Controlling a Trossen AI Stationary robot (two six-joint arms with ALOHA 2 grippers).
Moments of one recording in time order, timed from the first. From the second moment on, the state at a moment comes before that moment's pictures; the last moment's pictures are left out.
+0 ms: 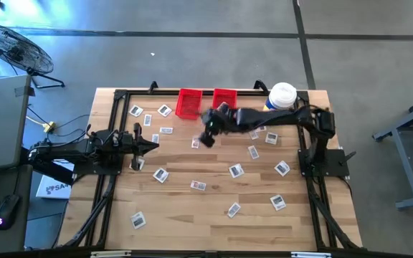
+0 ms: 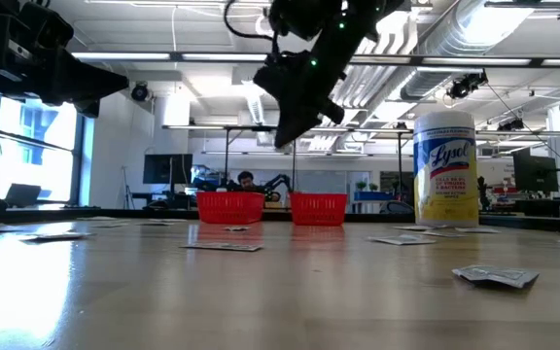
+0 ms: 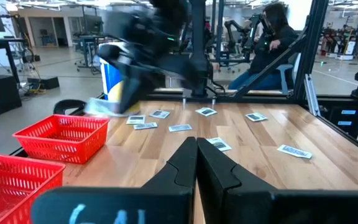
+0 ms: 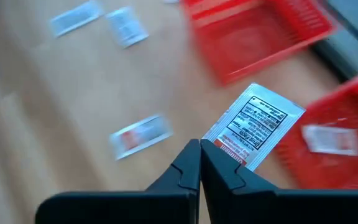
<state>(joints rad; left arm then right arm) 0.03 0.01 0.01 0.02 -0.04 0.00 -0.19 1.87 1.47 -0.52 0.28 0.33</state>
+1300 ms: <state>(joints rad) 0.03 0.01 0.01 0.02 -0.04 0.00 -0.17 1.96 1.47 -0.43 0.16 0.05</state>
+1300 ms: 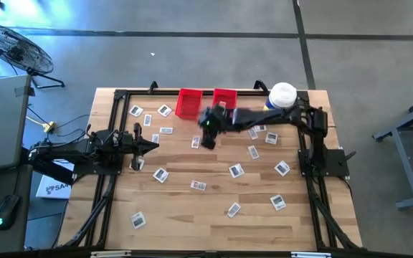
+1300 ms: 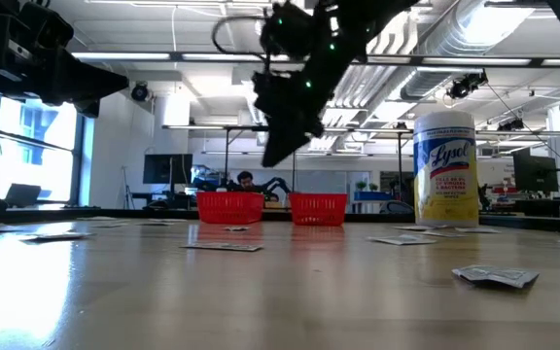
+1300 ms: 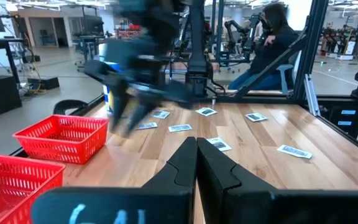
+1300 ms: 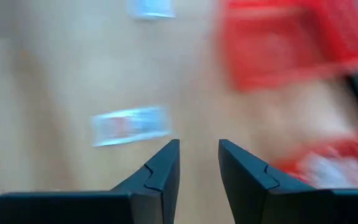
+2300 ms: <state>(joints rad) 0.03 0.01 0.01 0.02 -0.04 0.00 -0.12 2.18 1.40 -0.04 0.05 -0.07</state>
